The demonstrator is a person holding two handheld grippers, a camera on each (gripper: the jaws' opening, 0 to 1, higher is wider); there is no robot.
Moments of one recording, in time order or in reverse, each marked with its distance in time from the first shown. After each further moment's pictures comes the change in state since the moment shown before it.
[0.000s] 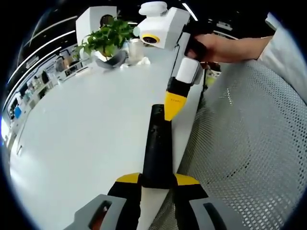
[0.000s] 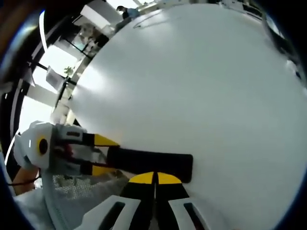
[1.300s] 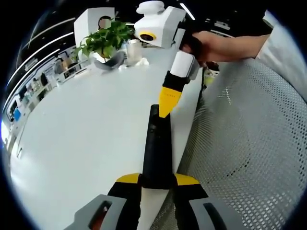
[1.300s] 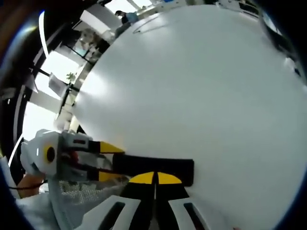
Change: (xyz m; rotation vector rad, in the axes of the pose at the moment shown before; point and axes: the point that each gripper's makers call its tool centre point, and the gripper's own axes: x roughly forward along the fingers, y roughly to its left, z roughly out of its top) left arm 0.000 0.001 0.000 0.022 -0.002 -0.002; right arm -0.007 0.003 0.016 0.046 -0.078 0.043
